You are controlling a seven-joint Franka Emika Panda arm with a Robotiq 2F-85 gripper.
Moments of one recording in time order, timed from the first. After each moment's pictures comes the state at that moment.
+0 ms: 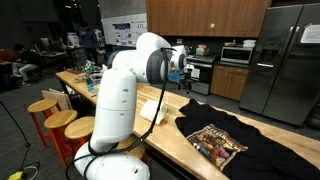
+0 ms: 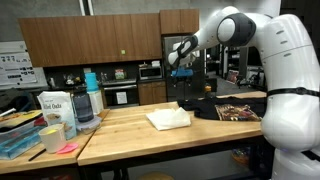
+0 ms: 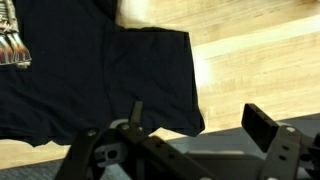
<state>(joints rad) 0.10 0.34 0.03 -1.60 -0.15 2.12 0.61</state>
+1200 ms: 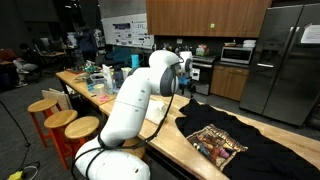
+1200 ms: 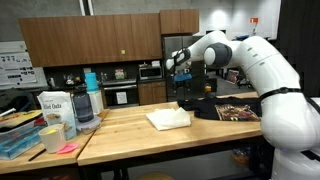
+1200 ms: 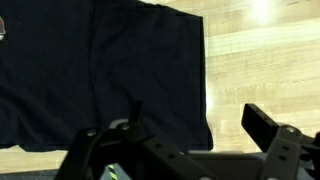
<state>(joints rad) 0.10 0.68 -0.01 -1.16 -0.09 1.88 0.45</state>
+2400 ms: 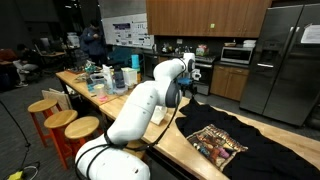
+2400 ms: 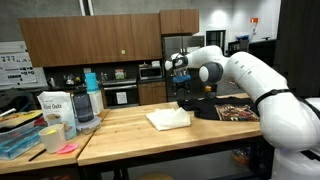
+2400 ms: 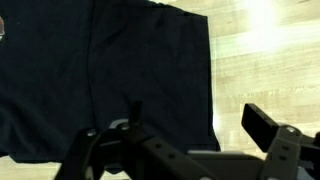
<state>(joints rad) 0.09 0.93 -0.01 -0.74 -0.07 1.60 0.42</state>
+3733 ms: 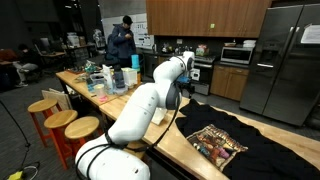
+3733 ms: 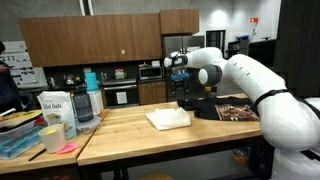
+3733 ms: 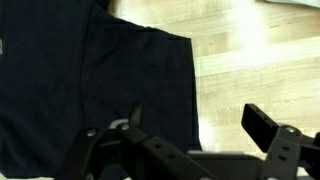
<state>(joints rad) 0.09 0.98 0.01 -0.63 -0.03 1.48 0.43</state>
